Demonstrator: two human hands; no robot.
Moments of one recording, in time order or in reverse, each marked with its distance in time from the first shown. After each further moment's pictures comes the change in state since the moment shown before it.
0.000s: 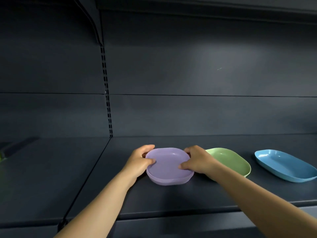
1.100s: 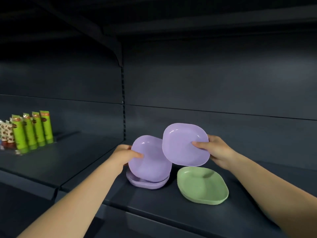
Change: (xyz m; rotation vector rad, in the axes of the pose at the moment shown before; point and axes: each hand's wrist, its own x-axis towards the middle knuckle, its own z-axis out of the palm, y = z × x) left_hand -0.028 0.066 0.030 -0.048 0.474 -0.292; right_hand 0.042 0.069 -0.113 0.904 -0.247 -0.265
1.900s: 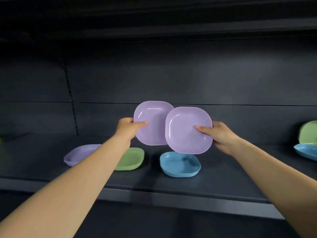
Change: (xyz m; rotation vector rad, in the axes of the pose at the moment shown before) left_hand -0.161 0.104 0.213 -0.189 -0.021 0.295; right_hand -0.170 -0.024 -0.218 0.027 0.196 -0.056
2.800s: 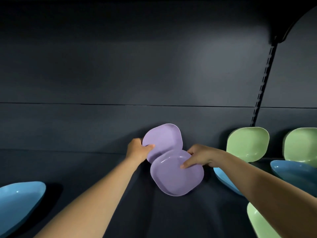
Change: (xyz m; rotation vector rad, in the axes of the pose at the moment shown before) left_hand 0.056 -0.073 0.455 0.406 -0.085 -0.071; right_hand 0.143 0.103 -0.370 -0.780 -0.327 0.359
